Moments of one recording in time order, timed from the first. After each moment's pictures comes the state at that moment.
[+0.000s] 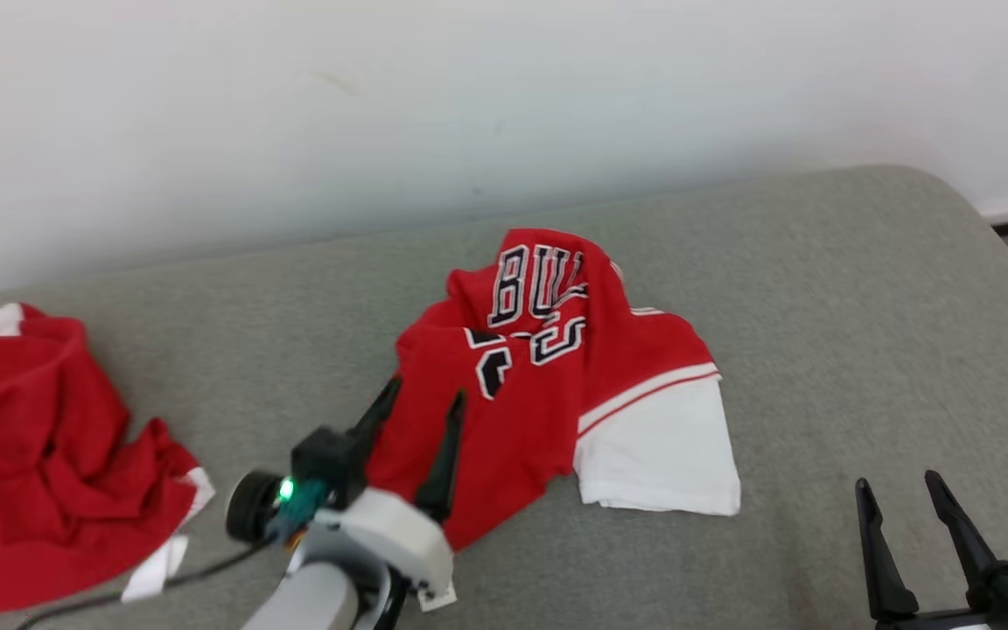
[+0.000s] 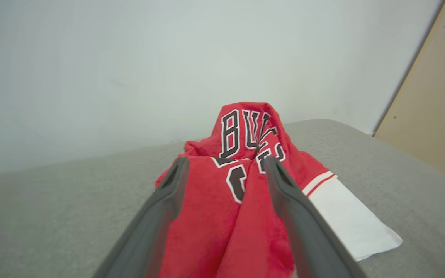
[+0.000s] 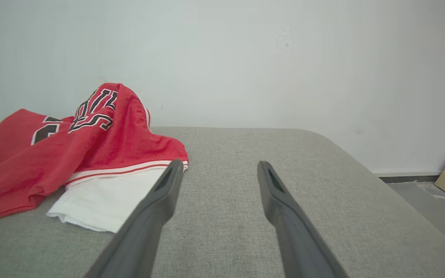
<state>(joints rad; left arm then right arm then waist) -0.46 0.19 -0.62 0.40 -0.46 0.18 -0.26 -0.03 -0.10 0.02 0.20 0.17 0.13 -0.26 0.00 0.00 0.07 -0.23</state>
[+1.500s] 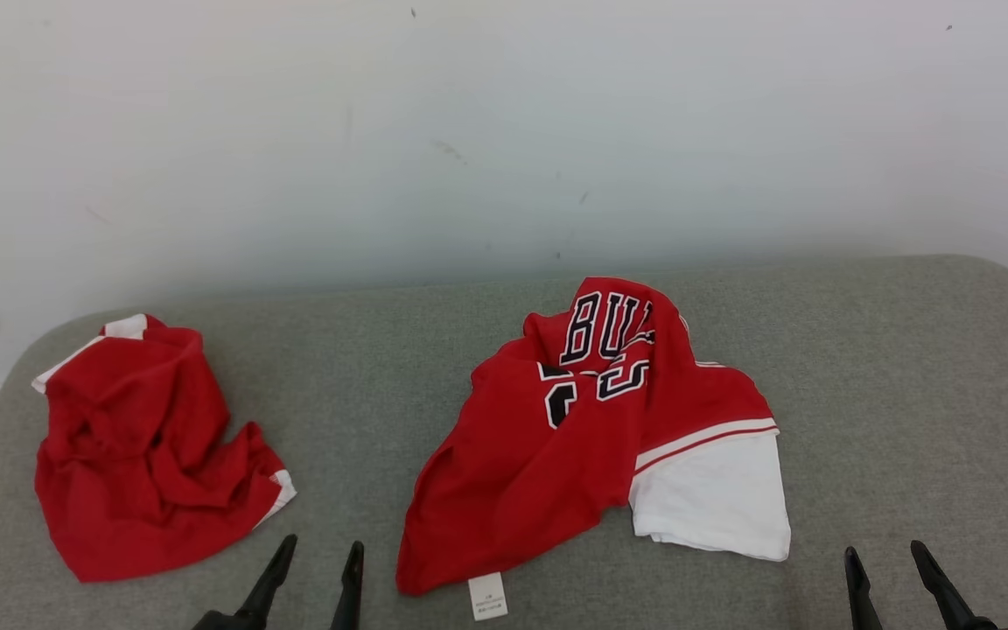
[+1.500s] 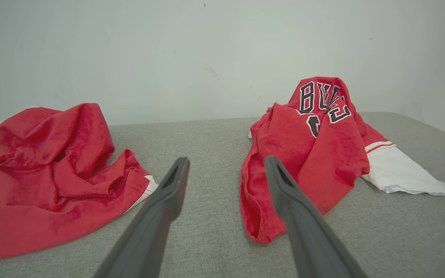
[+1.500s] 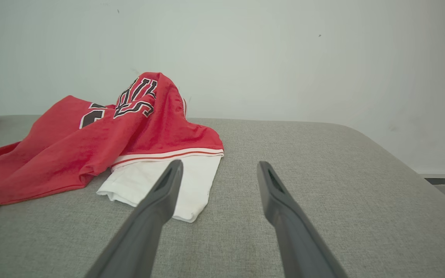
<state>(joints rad) 0.05 0.10 -0.15 0.18 -0.11 -0.01 -0.26 0.05 -0.08 0.01 0.27 0.15 0.13 -0.26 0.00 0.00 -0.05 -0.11</state>
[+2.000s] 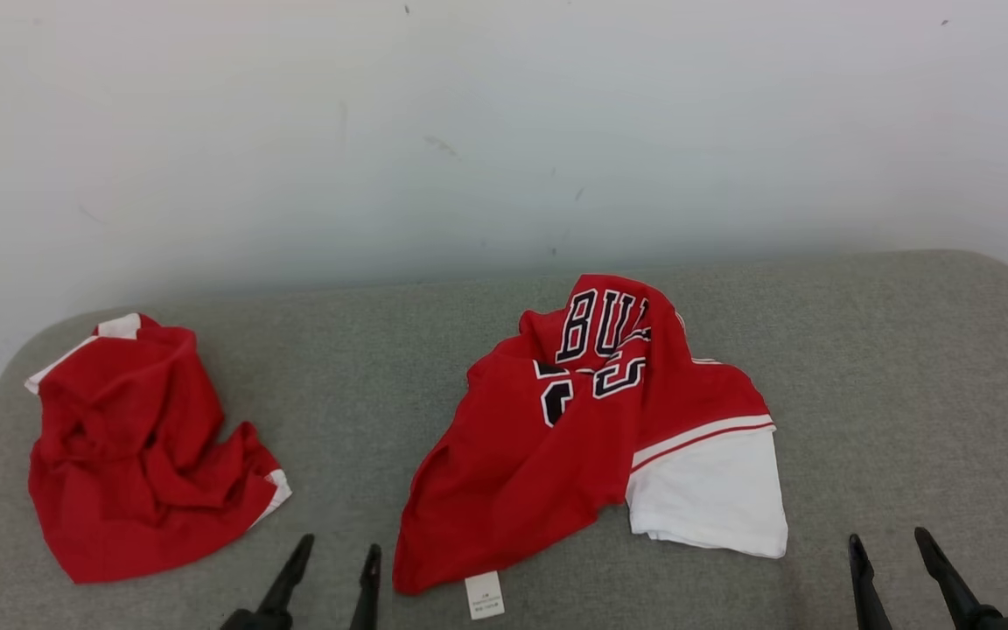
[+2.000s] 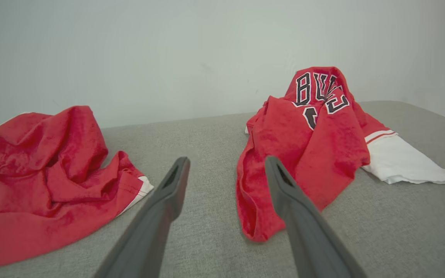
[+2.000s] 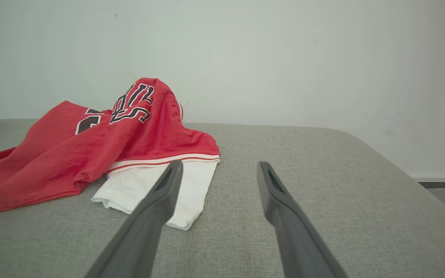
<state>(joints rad) 0.04 0.07 -0.15 0.20 -0.05 -0.03 -0.26 0.04 -0.08 0.01 0.26 0.15 0.13 -0.26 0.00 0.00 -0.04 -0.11</state>
